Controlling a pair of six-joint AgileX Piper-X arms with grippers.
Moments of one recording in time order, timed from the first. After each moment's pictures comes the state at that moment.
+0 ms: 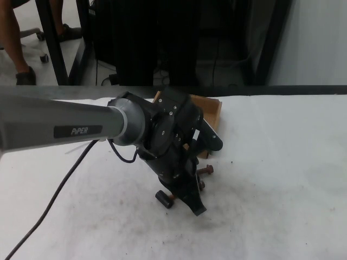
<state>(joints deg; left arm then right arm) -37.0 114.5 -73.8 31.8 12.1 29.2 26.2 40.9 -53.0 60.9 -8.0 19.4</state>
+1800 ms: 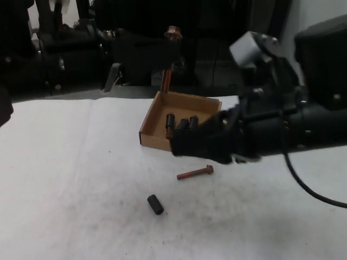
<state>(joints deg) -21.8 71.1 -46.9 -14.1 46.5 -31.9 37.9 72.6 -53.0 14.8 -28.7 16.4</state>
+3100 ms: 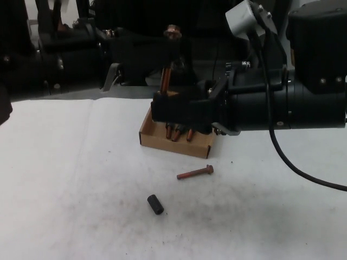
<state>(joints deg) -21.7 71.1 -46.9 -14.9 46.8 -31.3 37.9 73.8 -53.9 6.3 -28.5 19.5</state>
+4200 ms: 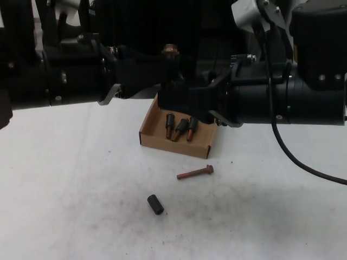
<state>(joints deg) -21.8 71.1 -46.8 -7.6 47.5 -24.0 37.4 73.8 -54.0 5.5 -23.9 21.5</state>
